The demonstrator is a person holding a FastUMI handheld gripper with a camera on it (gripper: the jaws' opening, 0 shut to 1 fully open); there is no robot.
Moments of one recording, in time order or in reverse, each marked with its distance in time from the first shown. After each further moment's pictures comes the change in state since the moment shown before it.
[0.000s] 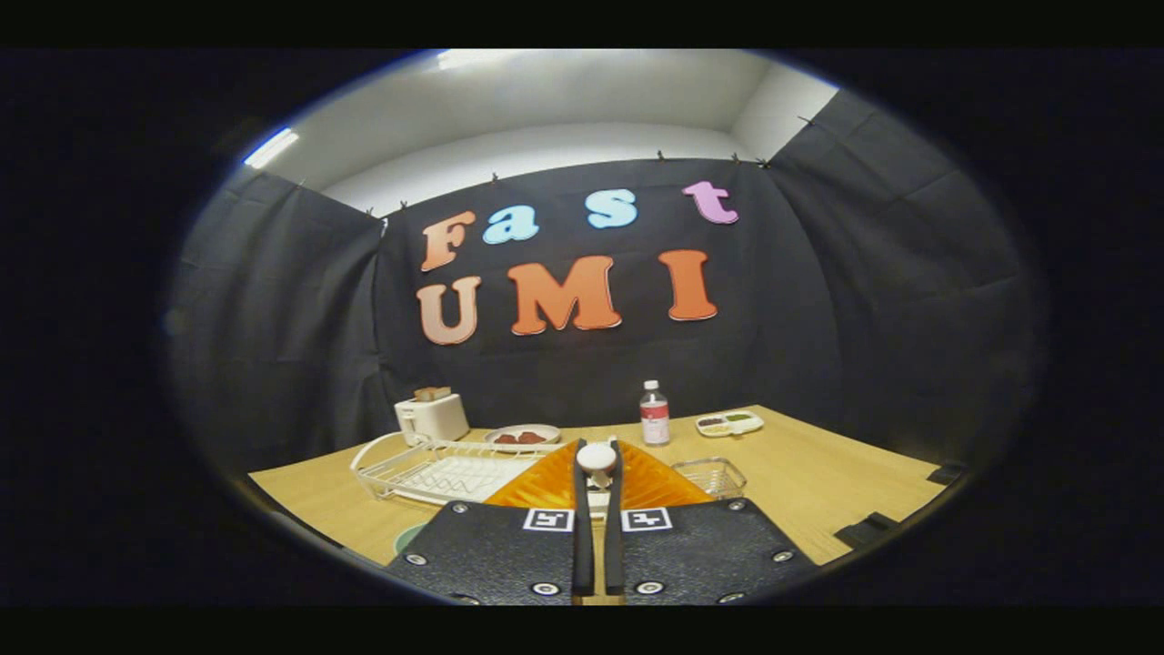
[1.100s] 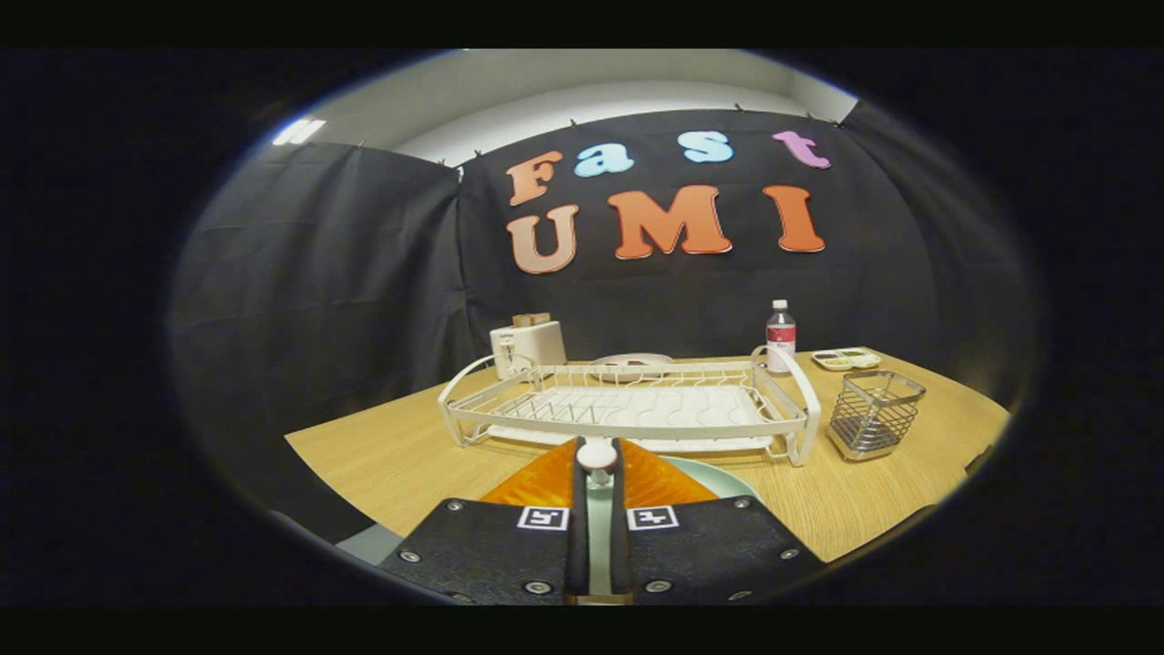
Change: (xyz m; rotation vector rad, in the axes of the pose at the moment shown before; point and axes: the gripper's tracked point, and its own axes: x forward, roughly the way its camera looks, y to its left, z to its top) arm 0.012 0.118 -0.119 -0.032 0.203 0.225
